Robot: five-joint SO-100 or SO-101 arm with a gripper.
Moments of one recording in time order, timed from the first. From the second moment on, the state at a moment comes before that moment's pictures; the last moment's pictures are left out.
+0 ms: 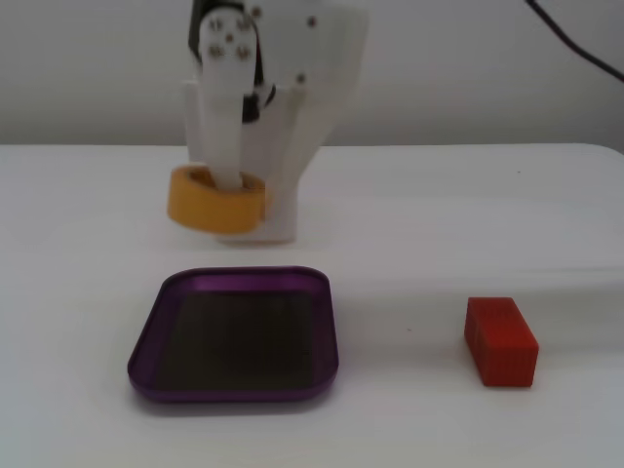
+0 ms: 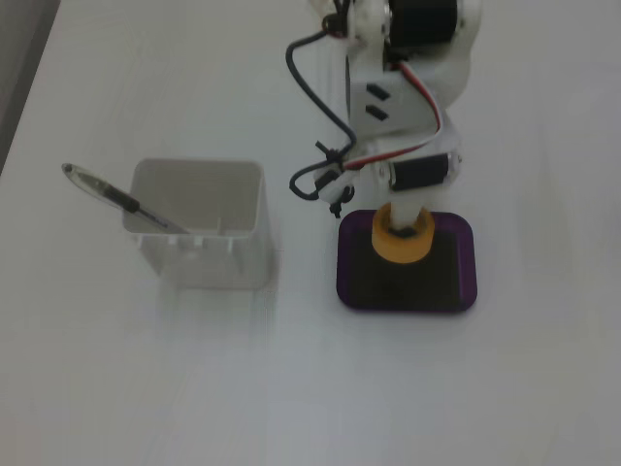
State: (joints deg) arm -2.7 53.4 24.3 93.3 -15.7
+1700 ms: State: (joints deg) arm -1.2 106.4 124.9 58.1 -10.5
